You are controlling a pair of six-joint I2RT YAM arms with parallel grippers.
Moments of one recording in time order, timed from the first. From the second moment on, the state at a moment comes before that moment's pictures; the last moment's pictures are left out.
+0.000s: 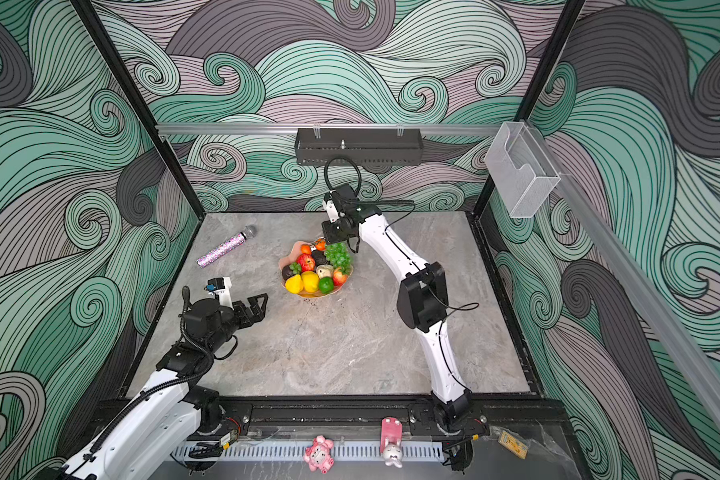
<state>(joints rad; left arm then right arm) -0.23 0.68 0.31 -0.08 0.03 -0.53 0.55 2.27 2.26 -0.91 -0.18 0.13</state>
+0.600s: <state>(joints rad) -0.22 0.68 0.31 -0.08 0.04 -0.53 0.56 2.34 2.29 -0.91 -0.18 0.15</state>
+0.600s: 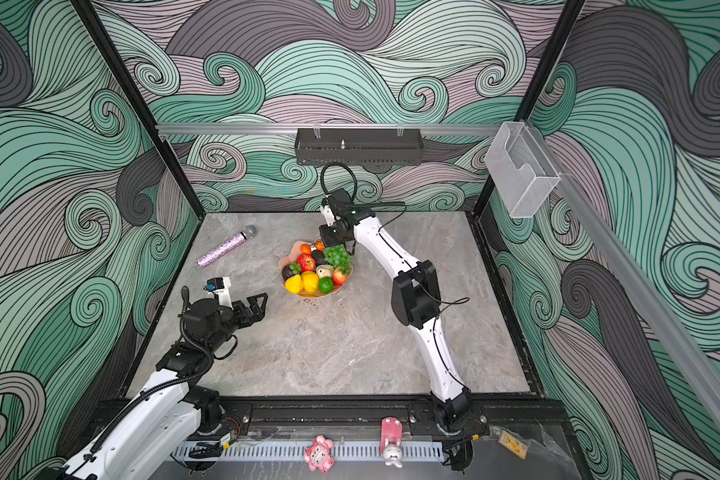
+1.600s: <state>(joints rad) -0.21 0.71 0.34 -0.14 0.02 -0.55 0.60 1.48 1.57 -0.74 -0.06 0.10</state>
